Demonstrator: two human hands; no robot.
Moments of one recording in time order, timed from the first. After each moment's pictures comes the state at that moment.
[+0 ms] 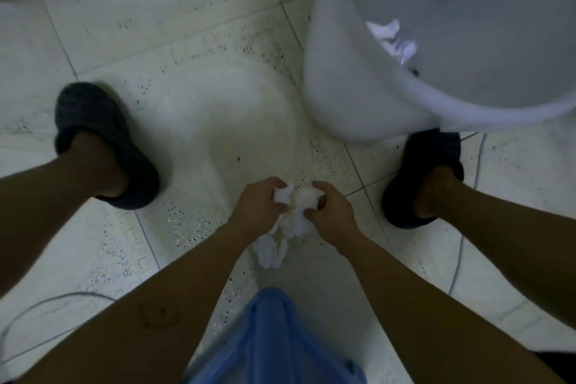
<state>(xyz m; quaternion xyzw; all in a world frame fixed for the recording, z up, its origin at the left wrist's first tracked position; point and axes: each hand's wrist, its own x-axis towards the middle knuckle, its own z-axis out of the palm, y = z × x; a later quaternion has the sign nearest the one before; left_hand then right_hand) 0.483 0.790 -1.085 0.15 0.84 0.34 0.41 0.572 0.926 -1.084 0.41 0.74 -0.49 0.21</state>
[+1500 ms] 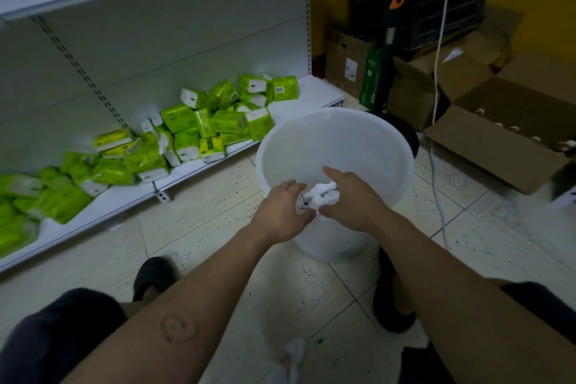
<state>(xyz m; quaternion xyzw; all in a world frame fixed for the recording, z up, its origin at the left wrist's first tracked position) 0.438 0.916 -0.840 0.36 0.90 0.20 0.16 0.526 1.064 -0.831 0.22 0.90 -0.37 0.03</state>
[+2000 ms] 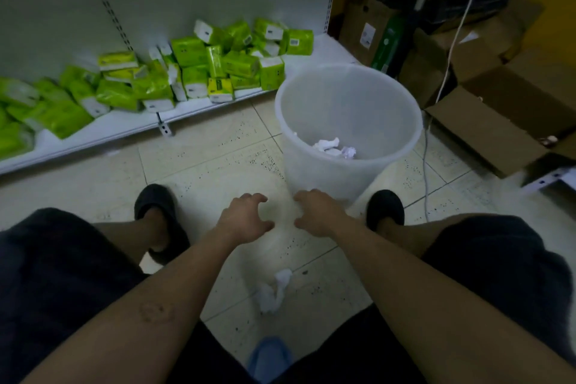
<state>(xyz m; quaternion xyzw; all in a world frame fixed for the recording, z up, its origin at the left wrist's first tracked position) 0.489 0.778 -0.902 0.23 0.92 0.16 0.28 0.564 0.941 -0.888 0.18 0.93 -0.26 0.20</state>
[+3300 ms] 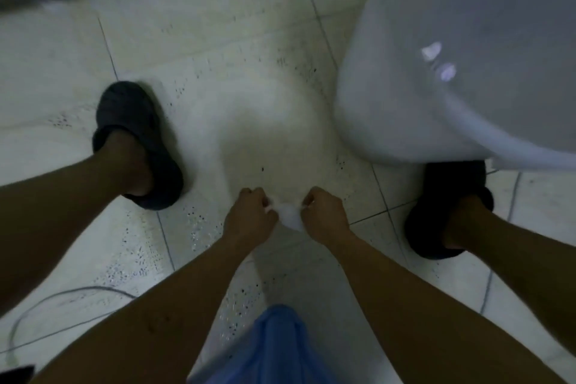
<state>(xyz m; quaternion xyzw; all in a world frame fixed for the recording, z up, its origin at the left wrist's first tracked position) 0.471 0.752 -1.114 0.03 0.90 0.24 0.36 0.512 0.895 -1.091 0.32 0.83 -0.36 0.29</state>
